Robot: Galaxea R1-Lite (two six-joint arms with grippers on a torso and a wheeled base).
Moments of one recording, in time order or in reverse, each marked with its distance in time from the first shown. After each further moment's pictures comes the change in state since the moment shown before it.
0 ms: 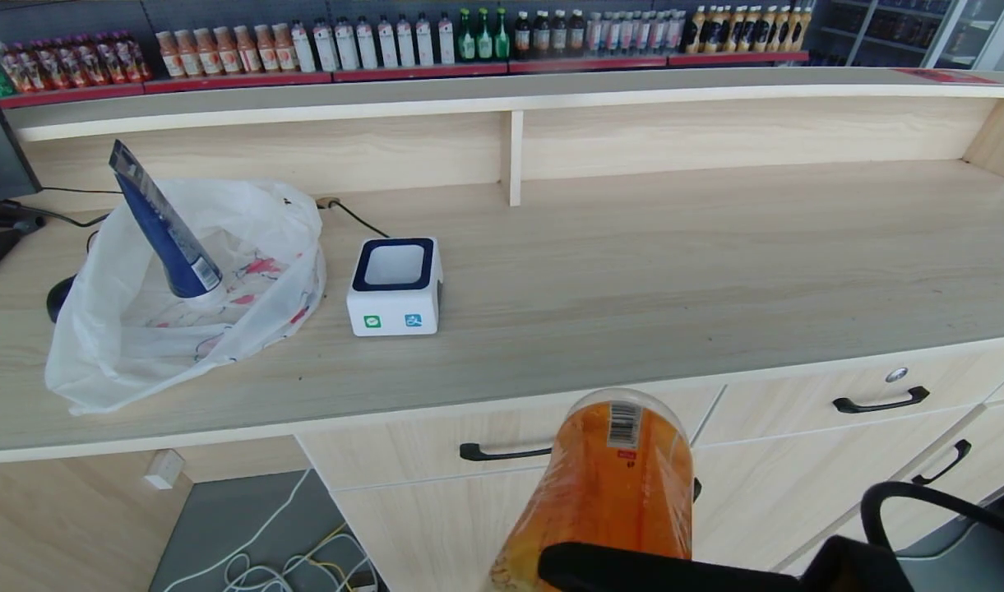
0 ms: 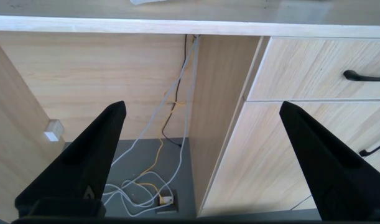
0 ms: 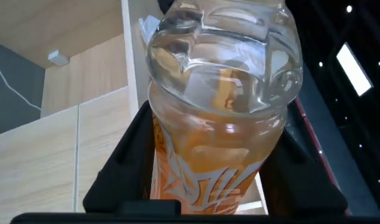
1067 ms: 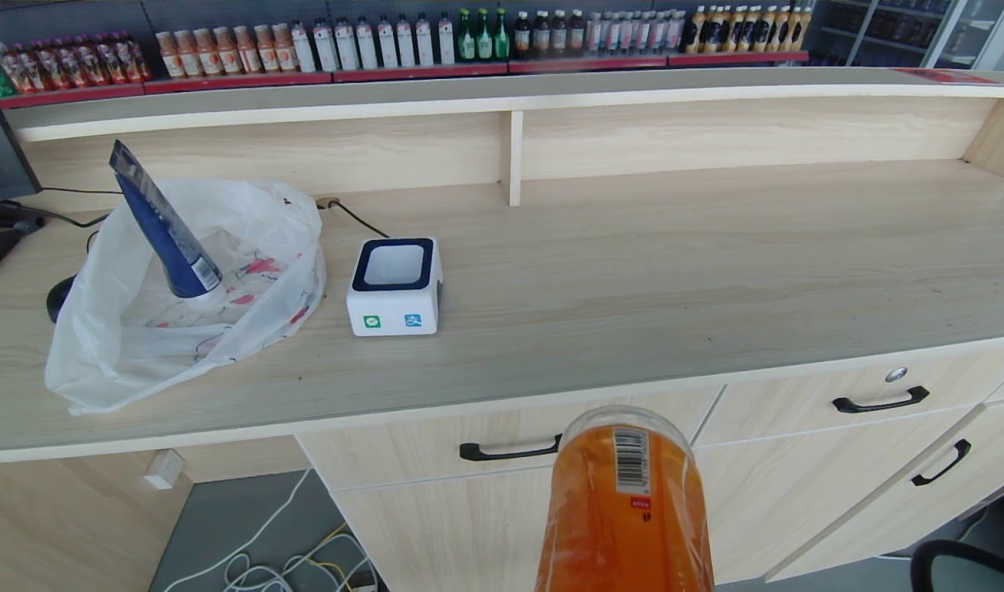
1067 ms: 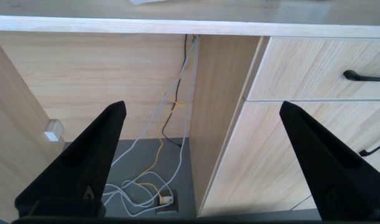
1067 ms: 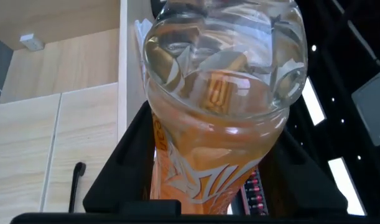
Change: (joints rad) left arm 0.000 0.000 0.000 0.000 0.000 0.000; right arm 0.040 0.000 0.135 -0.166 0.001 -0.168
